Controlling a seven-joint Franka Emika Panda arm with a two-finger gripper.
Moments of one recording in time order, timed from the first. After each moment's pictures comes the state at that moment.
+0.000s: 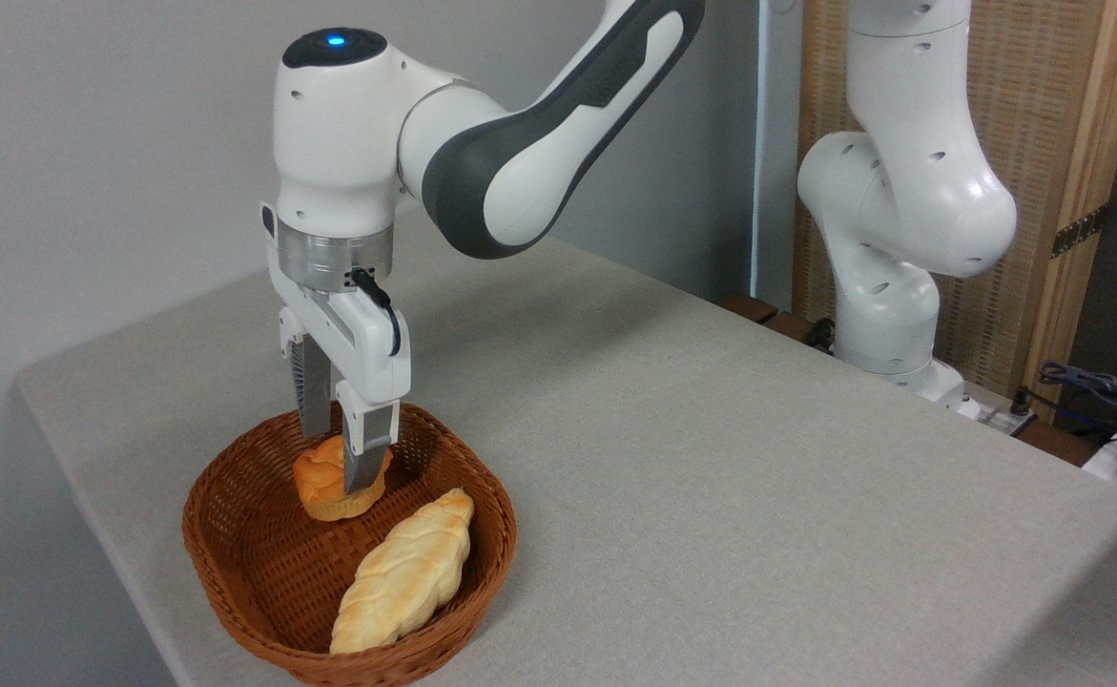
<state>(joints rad) -0.19 0.09 -0.04 -1.98 -0.17 2.30 0.71</state>
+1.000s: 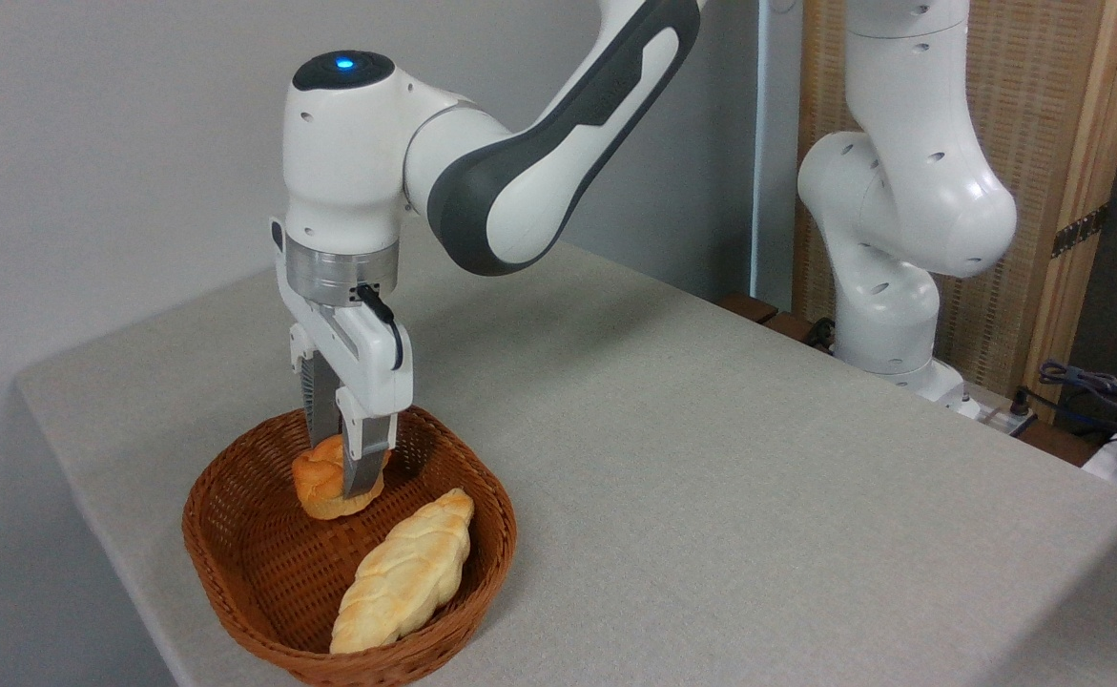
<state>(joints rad) -0.19 0.10 -0.05 -2.02 -0.17 2.36 0.72</state>
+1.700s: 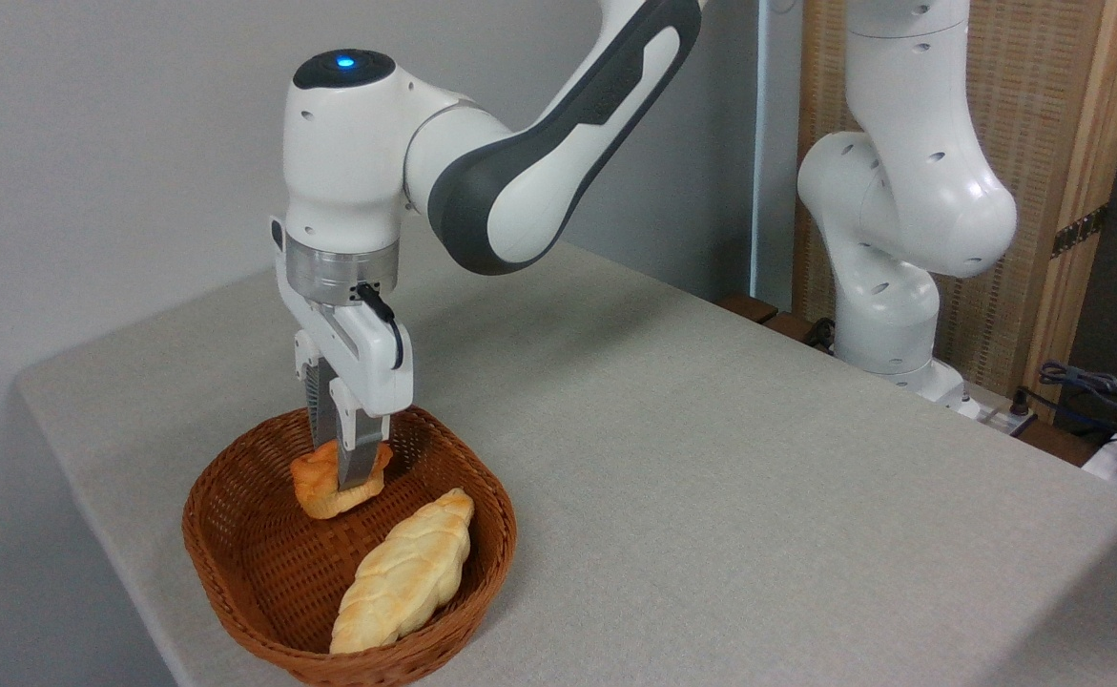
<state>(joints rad) -0.19 0.09 -0.05 -2.02 -0.17 2.36 0.72</state>
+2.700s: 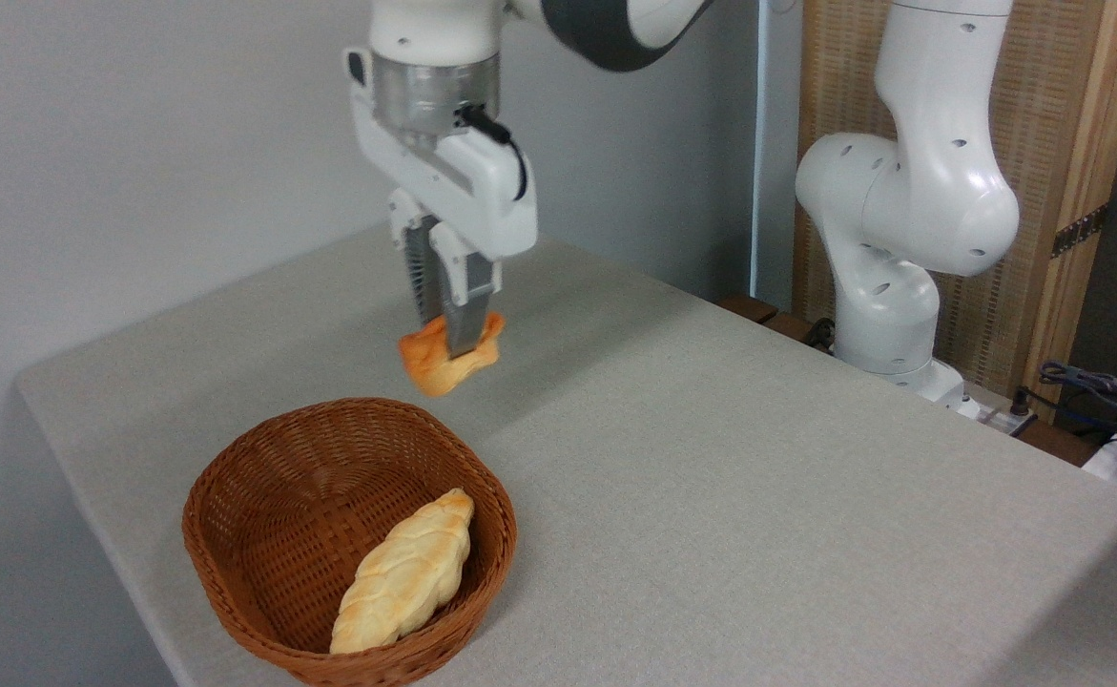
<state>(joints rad) -0.14 -0.23 0.03 -2.01 -0.17 1.87 0.77</state>
